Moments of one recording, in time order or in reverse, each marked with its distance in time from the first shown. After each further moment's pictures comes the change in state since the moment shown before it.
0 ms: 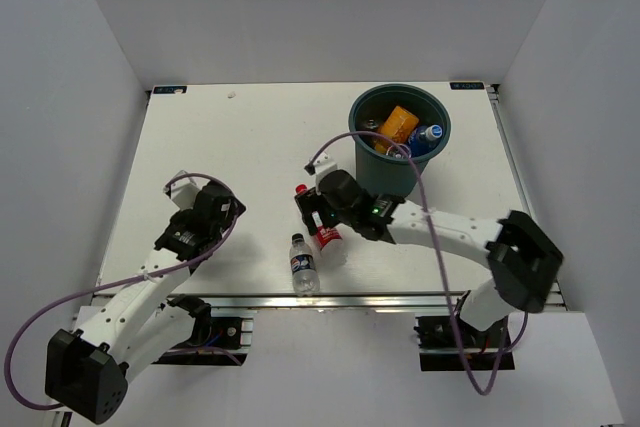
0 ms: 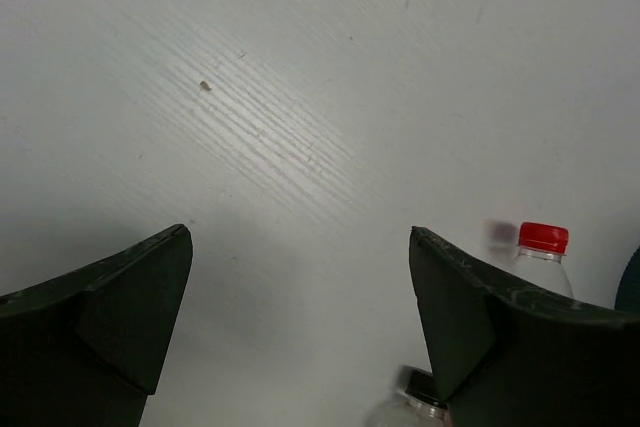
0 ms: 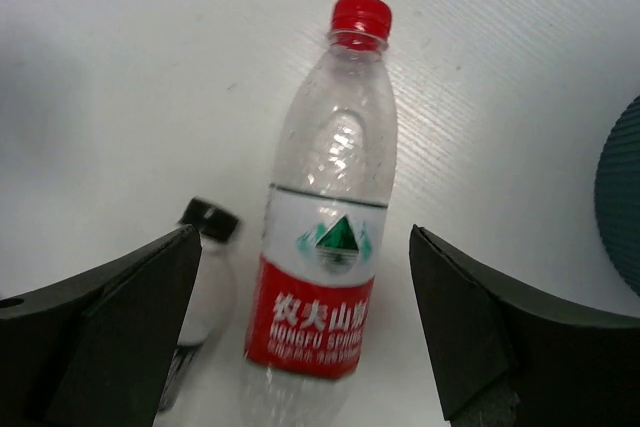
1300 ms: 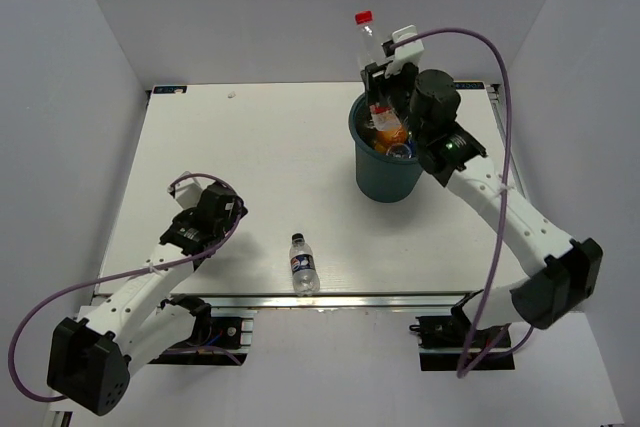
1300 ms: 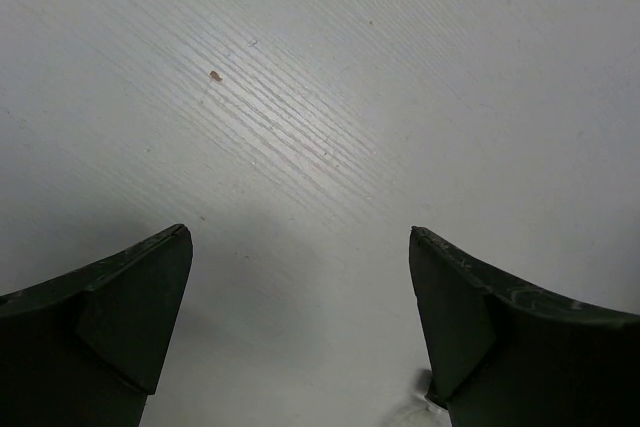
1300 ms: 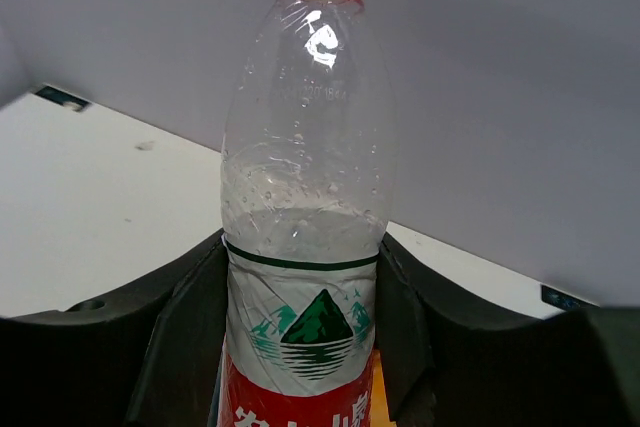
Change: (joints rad) left arm 0.000 0.043 -0.016 -0.009 0.002 -0.005; right arm -0.364 -0.126 0.427 0.191 0.029 -0.425
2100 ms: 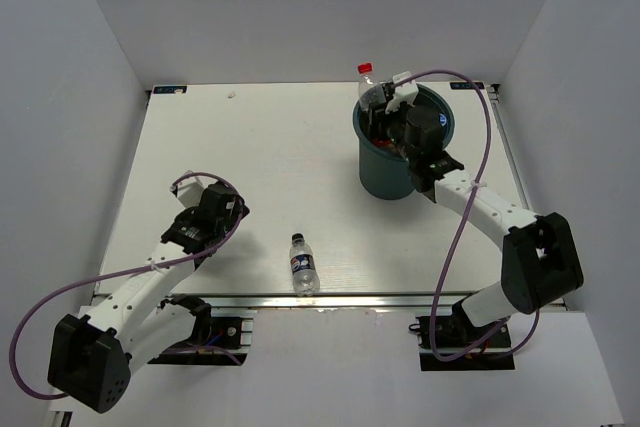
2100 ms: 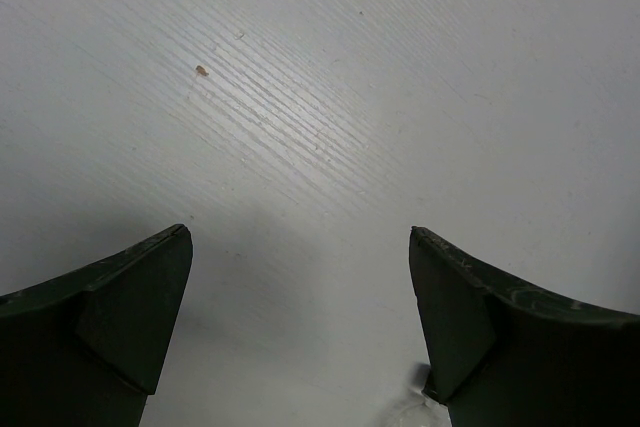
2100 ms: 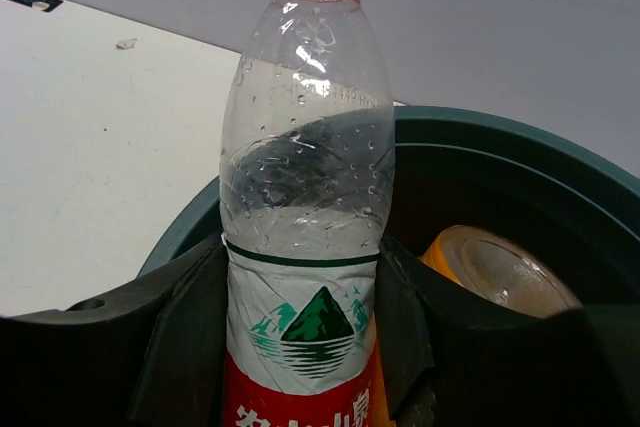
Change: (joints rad) left arm 0.000 0.022 0.000 0.021 0.025 0.013; right arm -0.164 0.115 -0.379 0.321 -0.150 0.136
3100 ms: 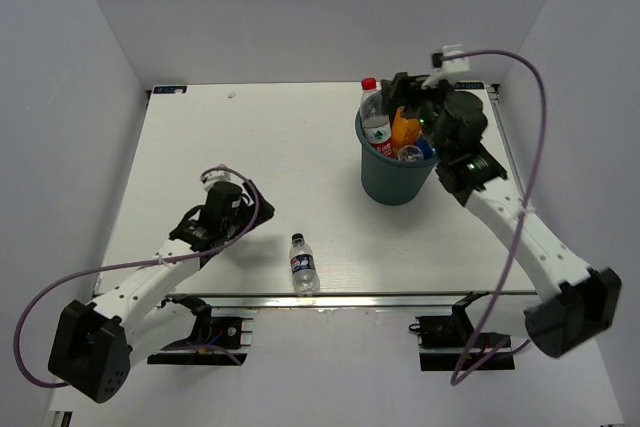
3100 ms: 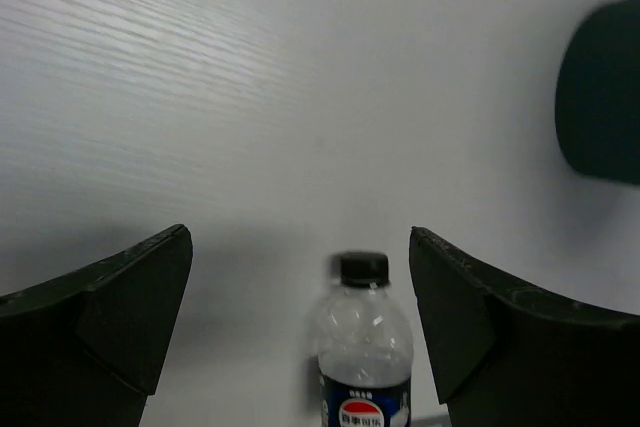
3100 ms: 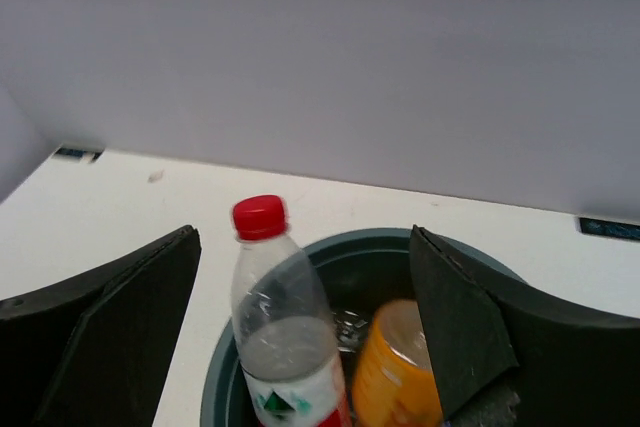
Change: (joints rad) left arm -0.019 0.045 -0.023 0.199 0.349 0.119; right arm 0.001 -0.193 0.176 -0.204 0.096 0.098
